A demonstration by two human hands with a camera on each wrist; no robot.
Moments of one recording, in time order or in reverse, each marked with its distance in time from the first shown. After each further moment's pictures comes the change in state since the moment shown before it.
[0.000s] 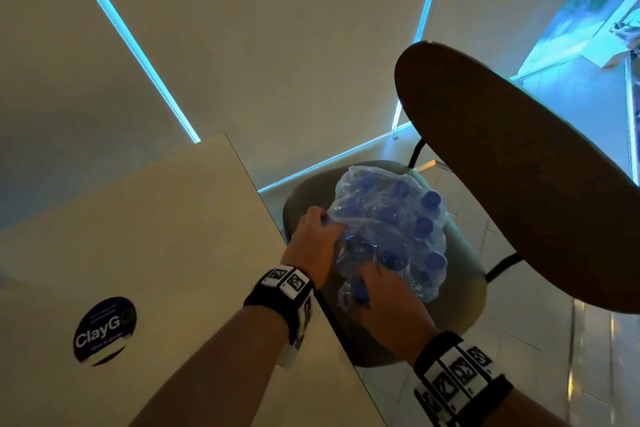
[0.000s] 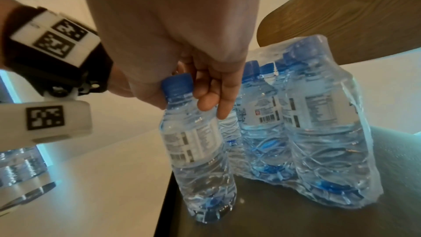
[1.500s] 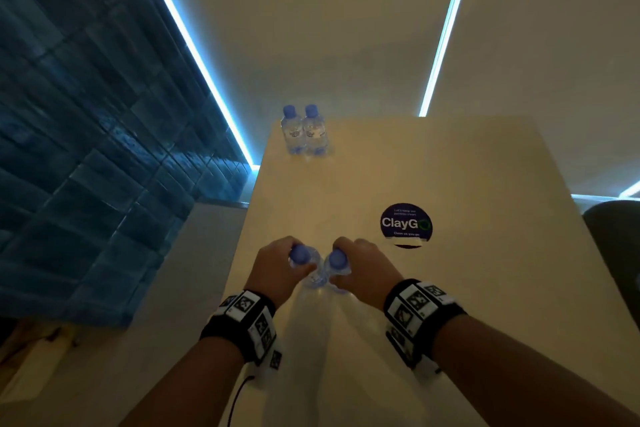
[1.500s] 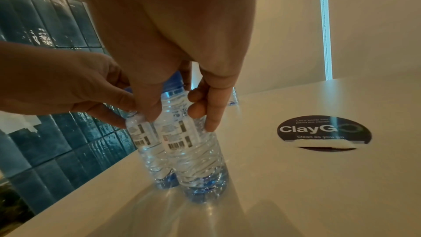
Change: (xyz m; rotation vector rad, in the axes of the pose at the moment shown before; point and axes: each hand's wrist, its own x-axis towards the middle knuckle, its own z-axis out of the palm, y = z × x) left_hand -0.498 -0.341 -0.187 -0.268 0.431 -0.788; right_hand -0.005 -0.433 0.337 -0.085 -0.422 -0.506
